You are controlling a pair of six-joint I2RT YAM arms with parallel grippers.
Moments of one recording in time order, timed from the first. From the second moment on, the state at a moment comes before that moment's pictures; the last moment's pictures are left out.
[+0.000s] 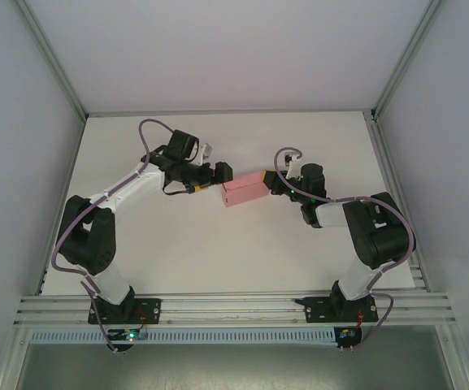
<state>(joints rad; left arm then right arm) -0.39 1.70 1.27 -0.51 0.59 -0.59 0.27 1.70 0.61 0.75 -0.45 0.48</state>
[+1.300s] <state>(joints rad) -0.37 1.86 1.24 -0.32 0.72 -0.47 0.24 1.72 0.65 0.74 -0.49 0.49</state>
